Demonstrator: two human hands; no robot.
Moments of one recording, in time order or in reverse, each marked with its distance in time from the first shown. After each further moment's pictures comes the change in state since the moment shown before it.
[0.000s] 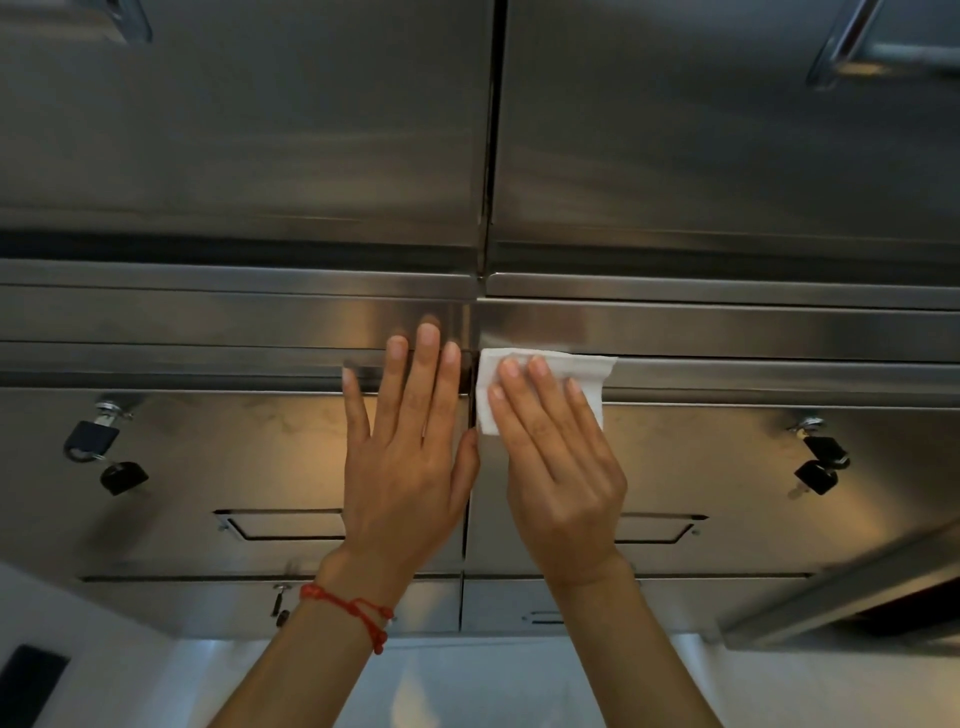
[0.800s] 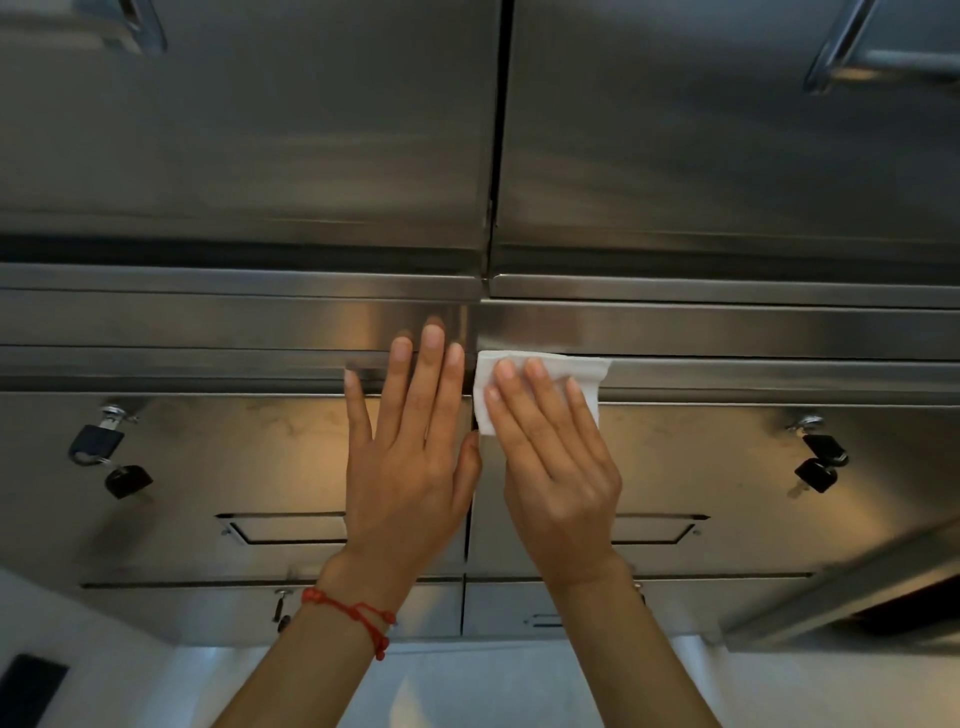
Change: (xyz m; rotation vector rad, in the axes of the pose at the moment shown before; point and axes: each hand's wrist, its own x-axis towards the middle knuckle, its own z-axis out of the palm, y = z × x) left_hand 0.000 -0.001 -0.003 -0.009 -0.007 0.008; right_hand 0.002 -0.005 0.003 0.030 0.000 0.020
